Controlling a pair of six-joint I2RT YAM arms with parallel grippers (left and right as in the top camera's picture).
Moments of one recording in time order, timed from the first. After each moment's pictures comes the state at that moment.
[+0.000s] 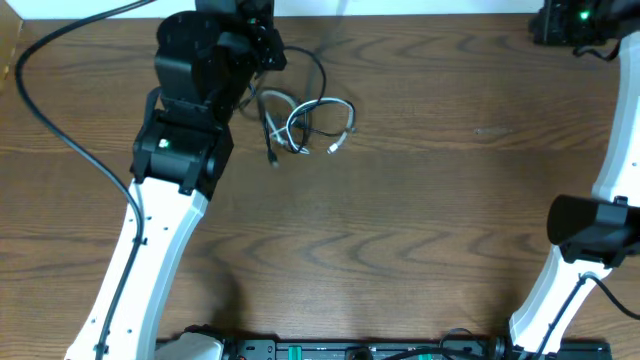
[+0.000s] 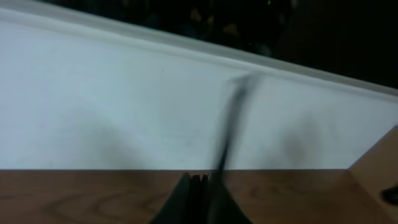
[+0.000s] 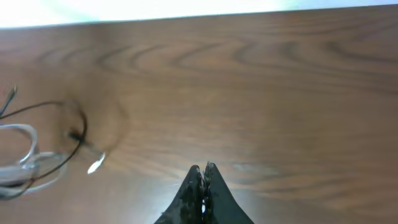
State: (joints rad) left arm -0.27 1.39 1.45 -0.20 0.06 -0.32; right arm -0.15 2.14 2.57 -1.42 -0.41 -0.10
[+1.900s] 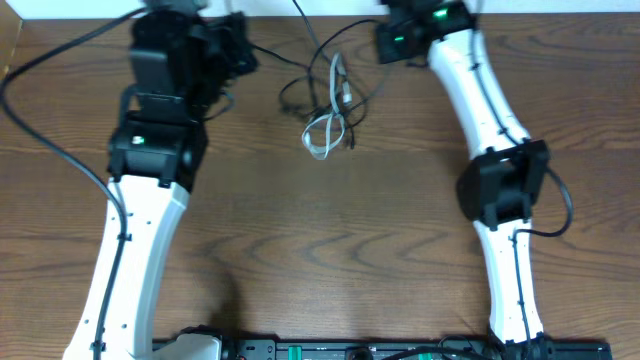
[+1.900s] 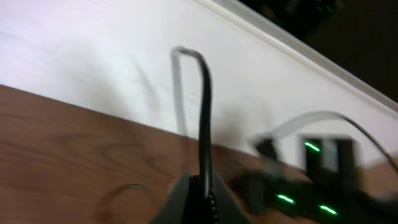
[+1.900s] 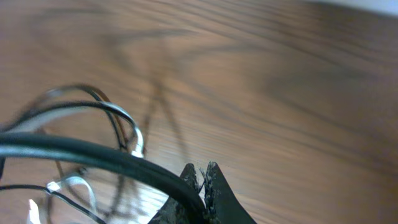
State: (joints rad) left arm -0.13 1.39 1.45 -0.35 0.10 -0.52; right arm 0.25 2.52 2.56 -1.05 -0.10 0.08
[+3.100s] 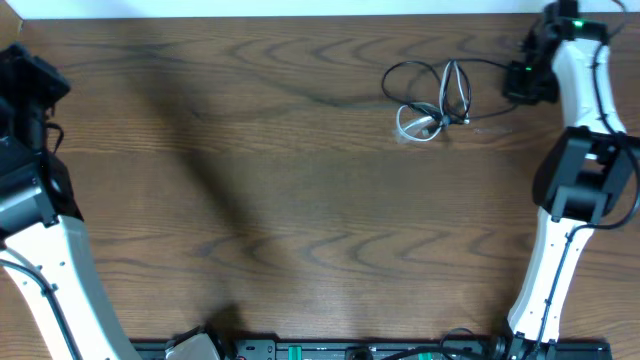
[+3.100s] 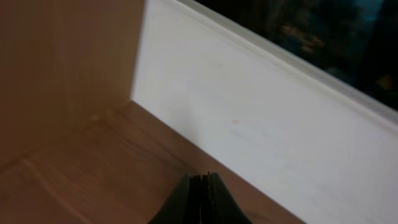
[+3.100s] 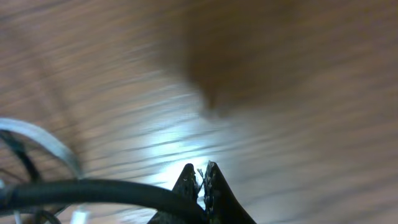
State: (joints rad) left arm 0.49 1.28 1.45 -0.41 0.10 -0.34; right arm -0.19 2.52 2.32 -1.21 -0.07 0.10
